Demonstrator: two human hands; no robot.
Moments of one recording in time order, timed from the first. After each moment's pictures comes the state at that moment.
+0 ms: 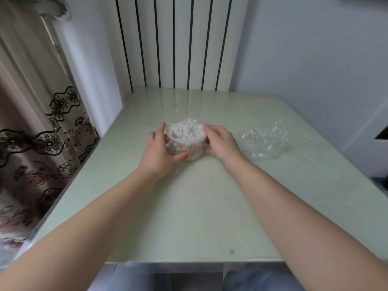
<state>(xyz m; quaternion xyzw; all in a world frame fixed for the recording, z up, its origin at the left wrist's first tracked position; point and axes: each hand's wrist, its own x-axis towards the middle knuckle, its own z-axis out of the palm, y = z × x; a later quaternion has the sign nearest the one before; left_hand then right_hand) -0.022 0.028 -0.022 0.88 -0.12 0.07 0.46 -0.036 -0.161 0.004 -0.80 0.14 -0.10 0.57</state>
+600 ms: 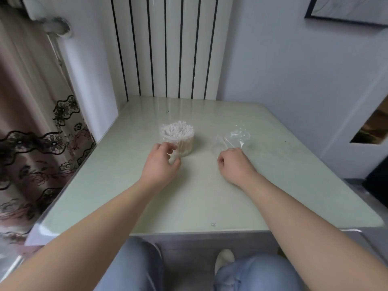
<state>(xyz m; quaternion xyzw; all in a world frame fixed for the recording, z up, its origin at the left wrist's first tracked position) -0.092 0.016 -0.021 0.89 -0.15 0.12 0.42 -0.132 -0.217 -0.004 -0.99 0.04 -0.10 0.08</state>
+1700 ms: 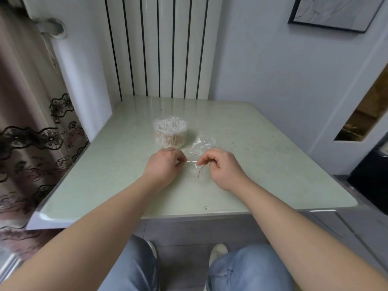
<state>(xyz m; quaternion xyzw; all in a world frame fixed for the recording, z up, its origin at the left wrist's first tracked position) -0.113 0.006 -0.029 0.91 -0.28 0.13 0.27 -0.204 -0.183 0.002 -0.90 -0.10 -0.21 0.38</state>
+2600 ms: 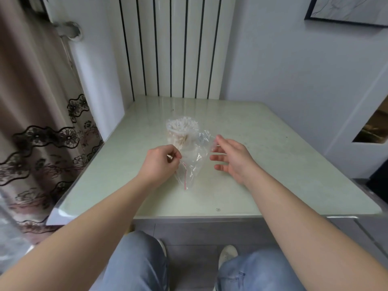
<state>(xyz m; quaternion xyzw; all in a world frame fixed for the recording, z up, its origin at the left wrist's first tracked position) -0.131 0.045 -0.008 0.87 -0.19 0.10 0.44 -0.173 -0.172 0.023 -0.67 0.13 -0.05 0.73</state>
